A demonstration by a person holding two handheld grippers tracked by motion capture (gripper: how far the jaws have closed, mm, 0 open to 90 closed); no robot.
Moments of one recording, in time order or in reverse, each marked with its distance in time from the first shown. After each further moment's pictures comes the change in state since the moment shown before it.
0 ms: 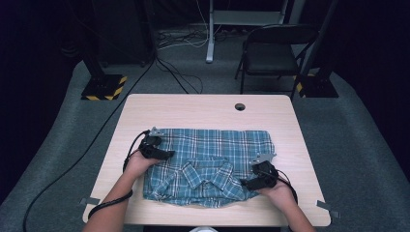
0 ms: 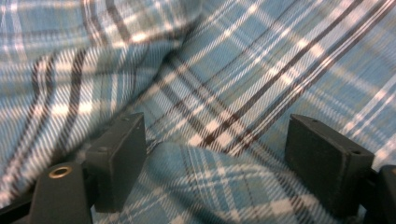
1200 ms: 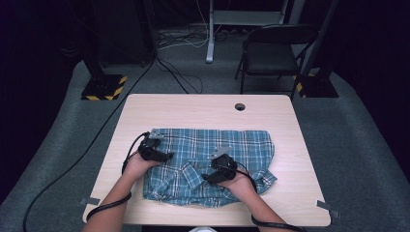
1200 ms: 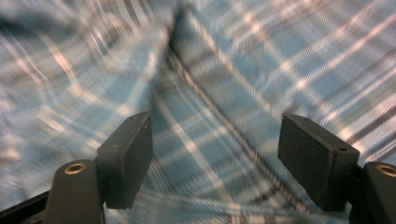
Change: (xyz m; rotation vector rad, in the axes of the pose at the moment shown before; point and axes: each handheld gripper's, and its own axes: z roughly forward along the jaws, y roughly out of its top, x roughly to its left) left arm -0.003 -0.007 -0.001 0.012 0.020 0.038; right arm 0.074 0.087 0.055 -0.082 0.123 -0.117
